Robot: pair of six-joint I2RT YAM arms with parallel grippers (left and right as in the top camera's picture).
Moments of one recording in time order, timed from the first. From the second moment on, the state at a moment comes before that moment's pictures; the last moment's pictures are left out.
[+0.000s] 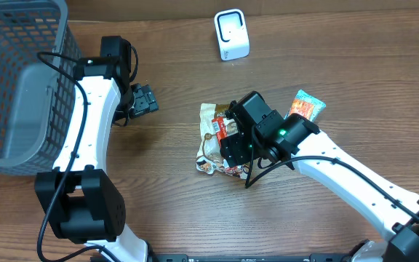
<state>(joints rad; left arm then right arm) 0.03 1.81 1.59 -1.22 -0.15 -0.41 0.73 1.62 1.27 -0.79 -0.16 0.34</state>
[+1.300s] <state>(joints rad) 0.03 1.81 1.59 -1.22 -0.15 -0.41 0.73 1.78 1.24 -0.78 -0.09 0.44</state>
